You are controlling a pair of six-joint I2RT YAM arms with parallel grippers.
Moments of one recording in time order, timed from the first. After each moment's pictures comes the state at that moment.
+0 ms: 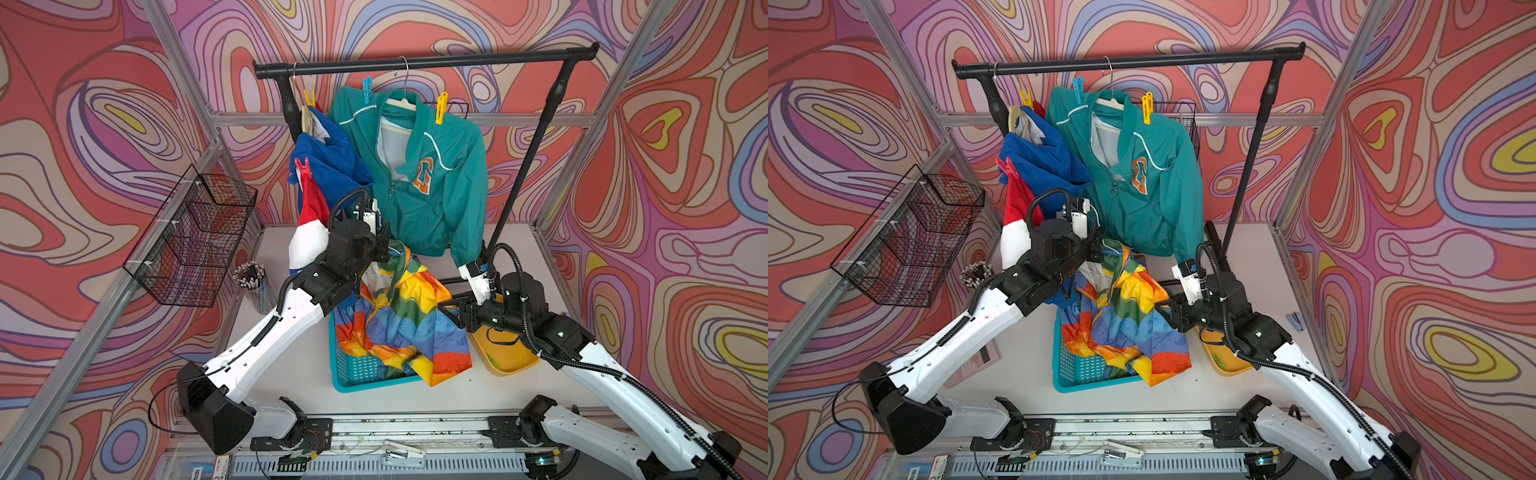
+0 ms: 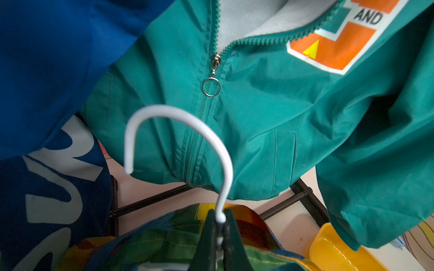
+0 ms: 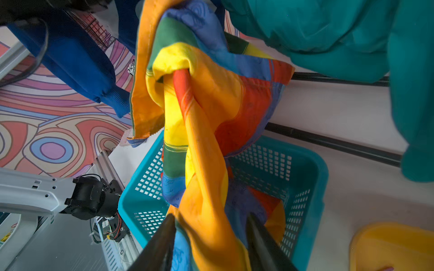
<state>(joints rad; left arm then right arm) -0.64 1.37 1.38 -0.28 -0.26 -0.27 0.58 0.94 0.92 -0.47 -0.33 0.27</state>
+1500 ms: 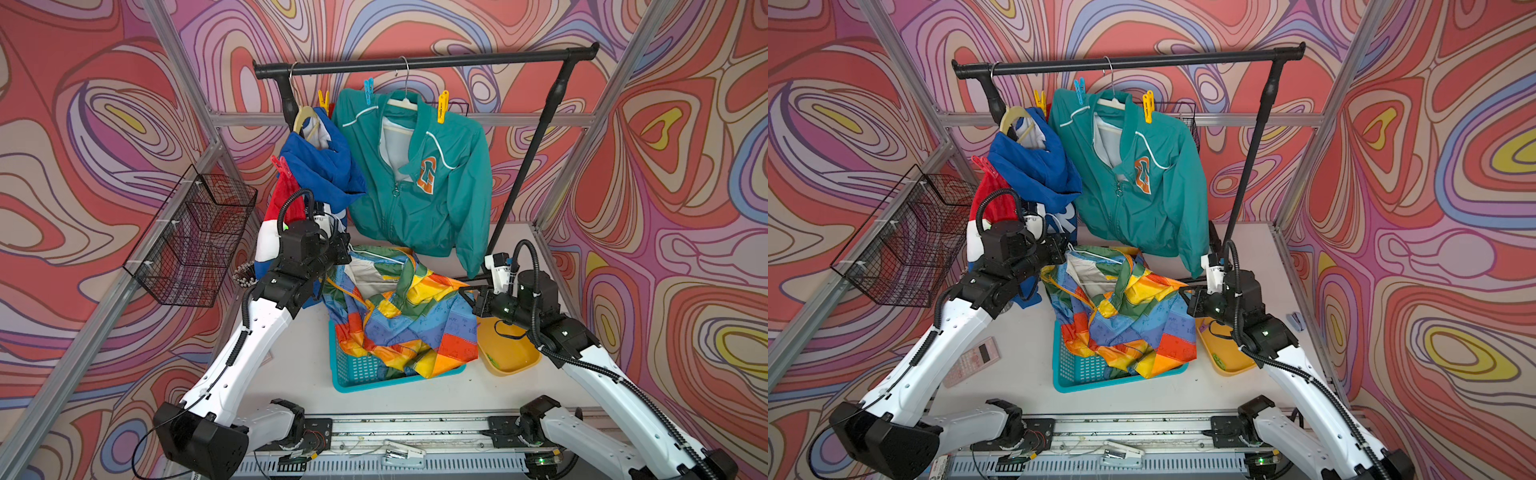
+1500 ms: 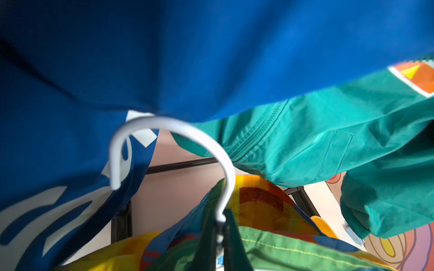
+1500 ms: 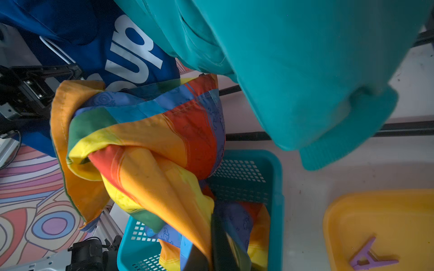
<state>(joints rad) -0.32 1.21 1.26 -0.39 0.06 -0.42 0.38 0.90 0.83 -0.37 -0.35 0.50</state>
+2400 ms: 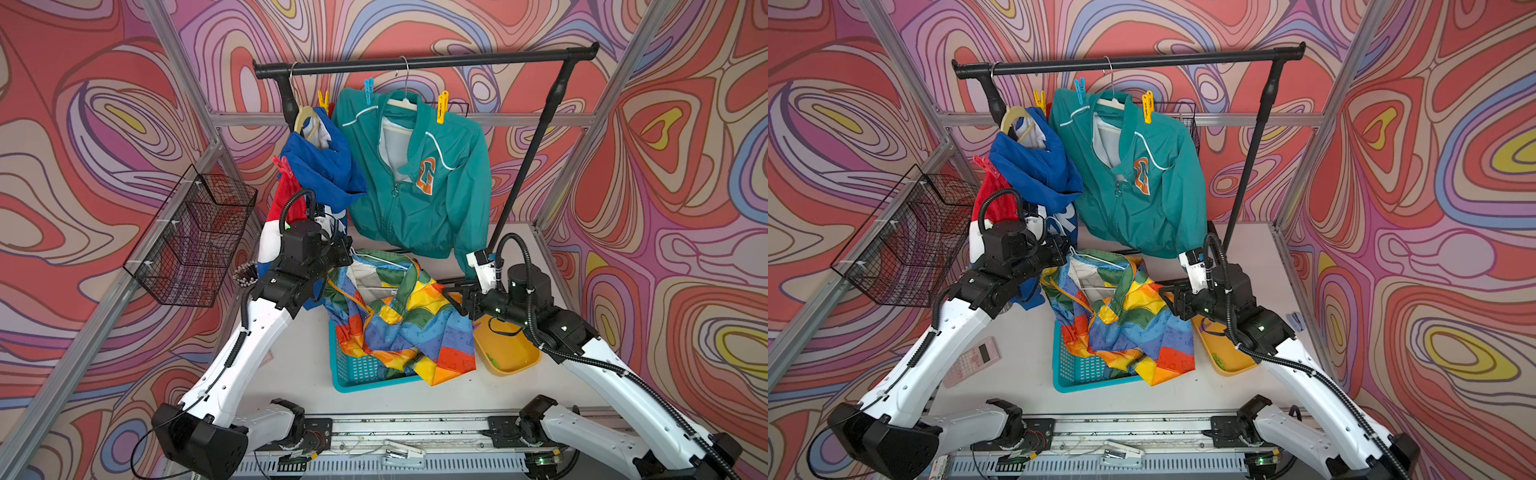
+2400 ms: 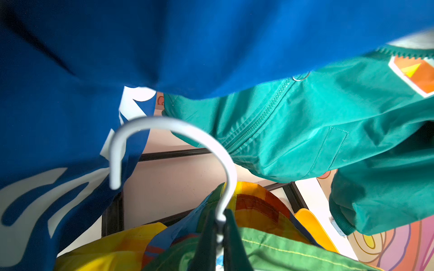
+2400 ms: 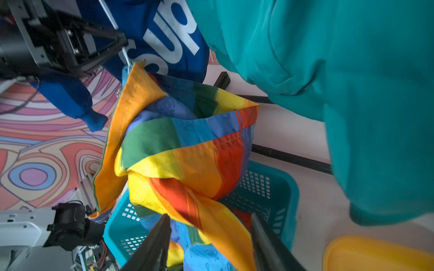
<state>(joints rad) -0.35 1.22 1.29 -0.44 0.07 -0.47 0.55 0.97 0.98 -0.45 -0.27 0.24</state>
